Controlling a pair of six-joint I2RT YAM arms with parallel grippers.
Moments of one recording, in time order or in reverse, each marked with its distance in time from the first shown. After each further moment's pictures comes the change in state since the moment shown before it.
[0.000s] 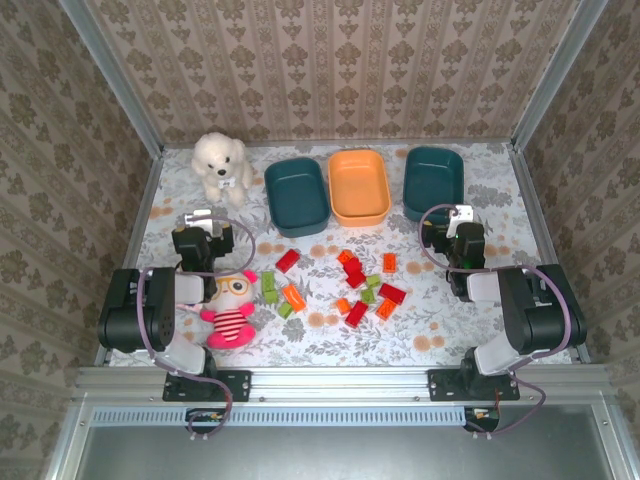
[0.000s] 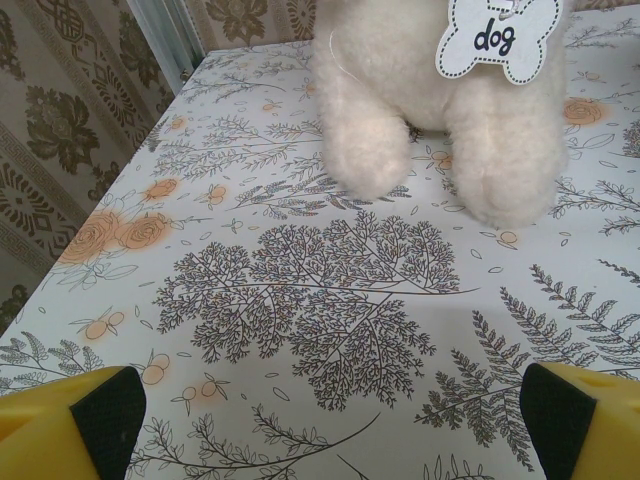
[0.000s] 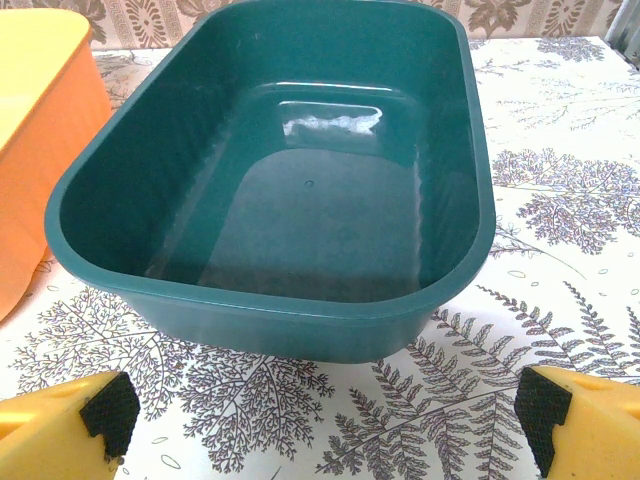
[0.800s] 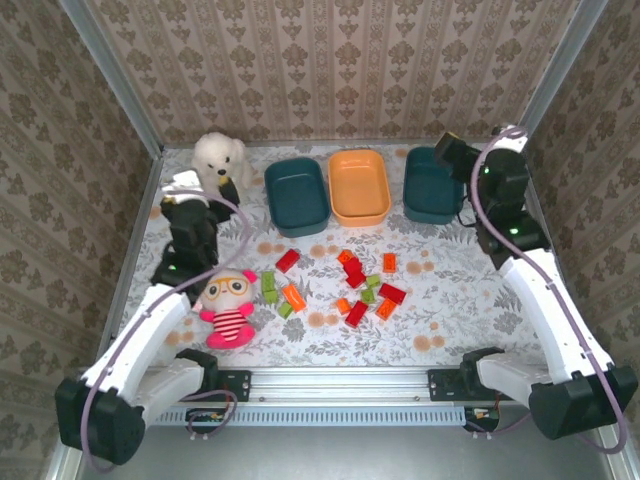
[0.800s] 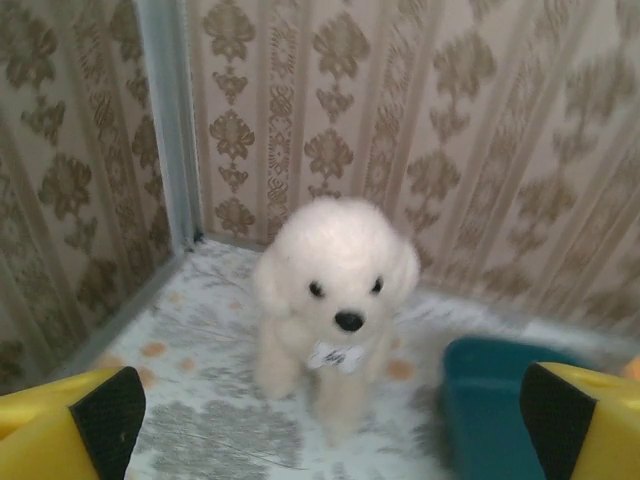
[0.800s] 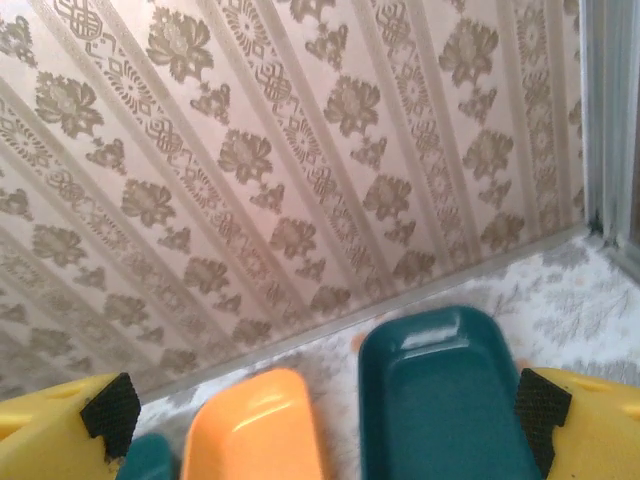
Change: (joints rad) left arm -0.298 -0.614 0.419 -0.825 -0.299 -0.394; right arm 0.137 -0.419 0.792 -1.040 0.166 0.436
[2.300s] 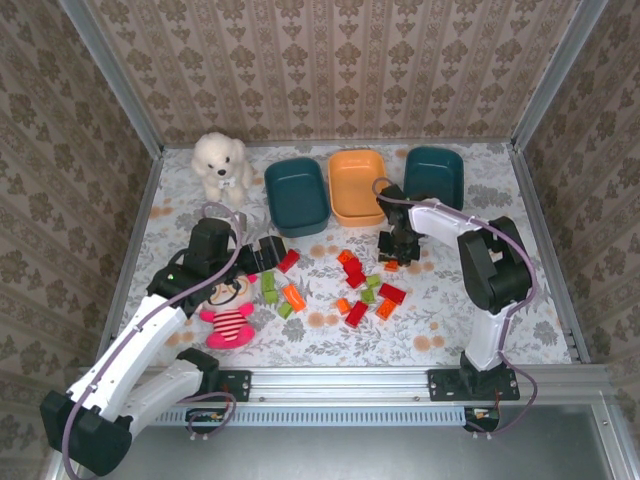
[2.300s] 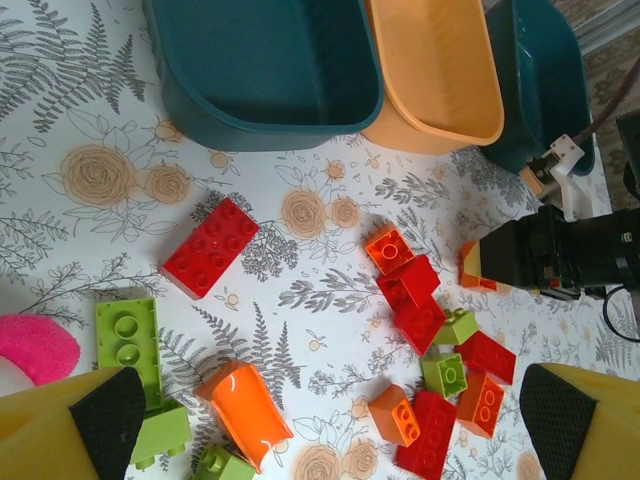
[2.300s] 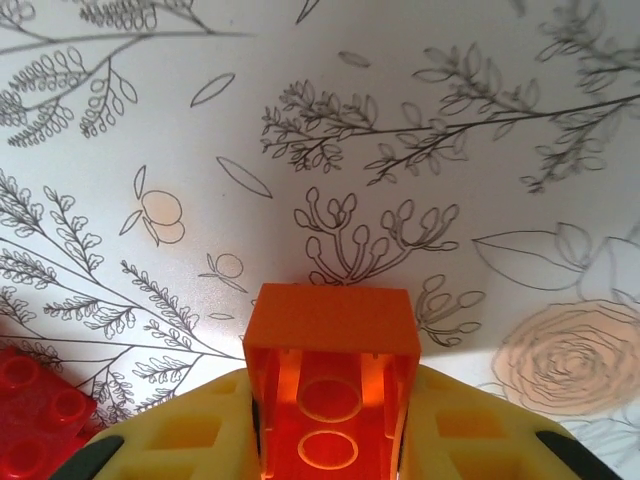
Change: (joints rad) left arm -0.160 -0.060 -0.026 -0.544 0.674 -0.351; right arm 0.218 0.760 0.085 -0.591 -0.318 0.110
